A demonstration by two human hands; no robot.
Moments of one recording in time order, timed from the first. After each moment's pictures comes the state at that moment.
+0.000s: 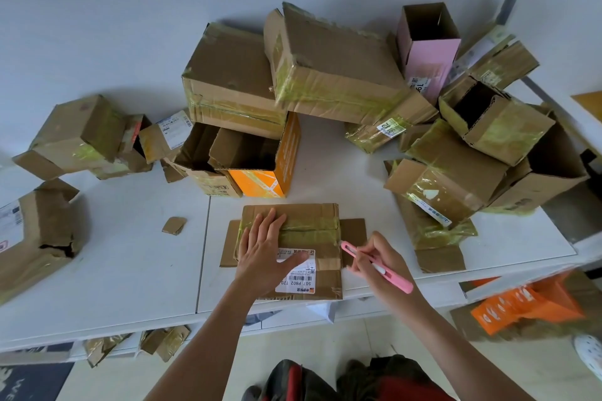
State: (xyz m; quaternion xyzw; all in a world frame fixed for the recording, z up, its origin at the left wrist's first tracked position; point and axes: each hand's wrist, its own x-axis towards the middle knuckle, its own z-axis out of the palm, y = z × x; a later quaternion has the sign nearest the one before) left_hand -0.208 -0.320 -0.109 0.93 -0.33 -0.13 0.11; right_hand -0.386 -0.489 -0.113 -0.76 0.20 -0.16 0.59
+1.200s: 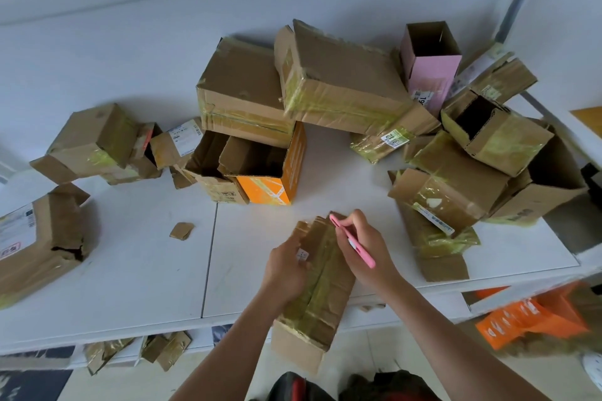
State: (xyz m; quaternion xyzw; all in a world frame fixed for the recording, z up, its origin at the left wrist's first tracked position) left_hand -0.244 -0.344 -0.067 0.90 -0.18 -0.25 0.30; right_hand -0.327 -0.488 -0.102 -0.84 0.13 -0.26 0.45
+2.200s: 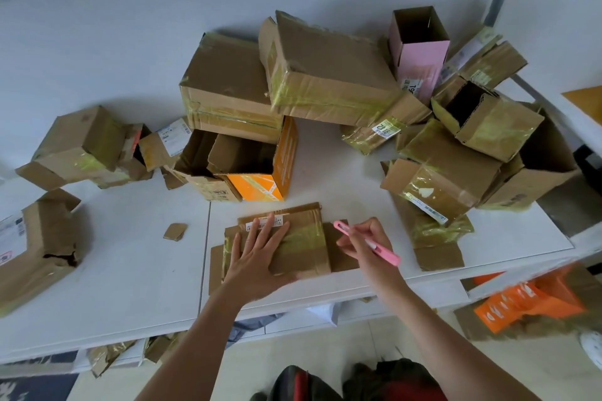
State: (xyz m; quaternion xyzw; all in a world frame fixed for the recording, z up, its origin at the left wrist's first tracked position) left_hand -0.197 -0.299 -0.101 0.90 -0.41 -0.17 0.02; right_hand -0.352 -0.483 -0.109 -0.60 0.27 -0.21 0.73
